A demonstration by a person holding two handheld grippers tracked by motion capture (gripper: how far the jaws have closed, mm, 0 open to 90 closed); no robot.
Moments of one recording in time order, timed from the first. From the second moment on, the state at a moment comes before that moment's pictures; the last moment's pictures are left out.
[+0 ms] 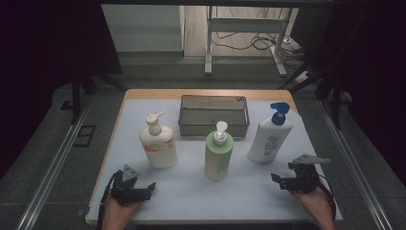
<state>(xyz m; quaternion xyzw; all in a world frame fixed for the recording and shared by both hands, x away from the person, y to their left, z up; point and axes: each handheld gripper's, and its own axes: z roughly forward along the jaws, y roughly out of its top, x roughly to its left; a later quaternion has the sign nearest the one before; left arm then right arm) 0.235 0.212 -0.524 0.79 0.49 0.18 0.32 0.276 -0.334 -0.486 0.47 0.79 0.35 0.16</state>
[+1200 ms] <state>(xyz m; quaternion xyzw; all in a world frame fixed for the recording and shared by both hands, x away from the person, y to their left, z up) 0.235 0.213 -0.524 0.79 0.49 0.18 0.32 0.332 -0.358 -0.464 0.48 0.77 0.37 0.18</state>
